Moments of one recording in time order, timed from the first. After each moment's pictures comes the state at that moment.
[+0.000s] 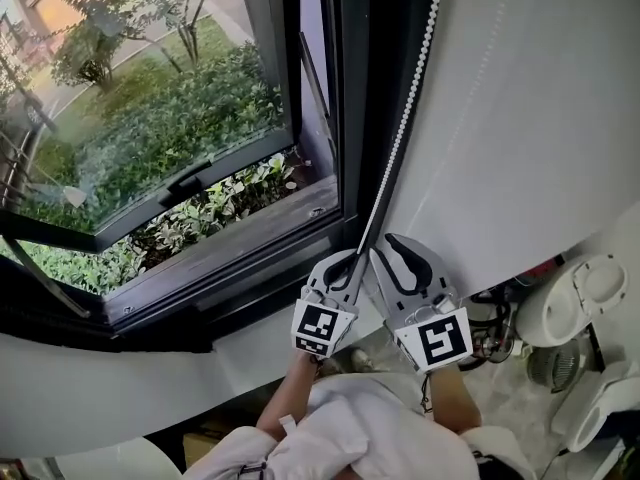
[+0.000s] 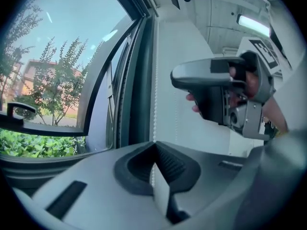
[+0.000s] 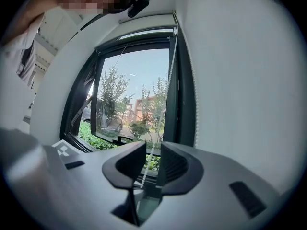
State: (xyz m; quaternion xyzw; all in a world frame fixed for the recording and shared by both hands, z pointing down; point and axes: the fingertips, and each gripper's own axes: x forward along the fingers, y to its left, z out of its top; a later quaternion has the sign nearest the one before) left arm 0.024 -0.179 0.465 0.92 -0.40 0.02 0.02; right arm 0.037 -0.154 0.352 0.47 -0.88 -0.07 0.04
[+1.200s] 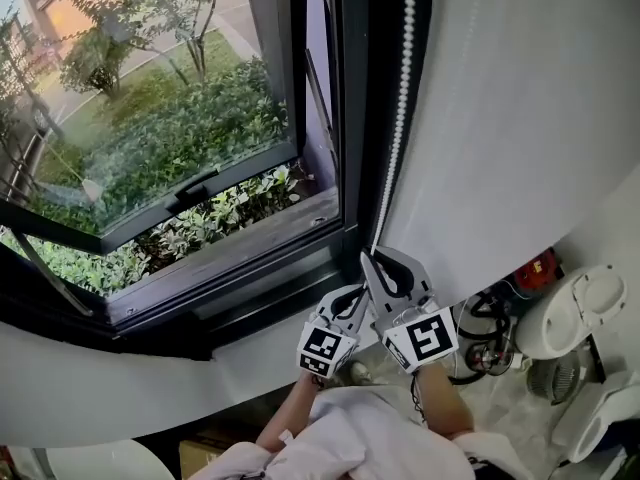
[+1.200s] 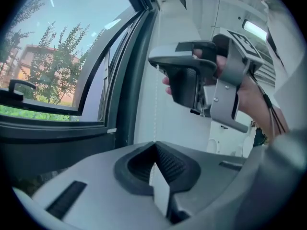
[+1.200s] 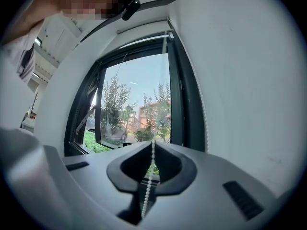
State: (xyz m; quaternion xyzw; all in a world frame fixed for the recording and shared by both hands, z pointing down) left arm 0.036 -0.135 0.517 0.93 -0.37 0.05 0.07; right arm 0.018 -0.154 0.357 0.45 -0.89 -0.06 -0.02
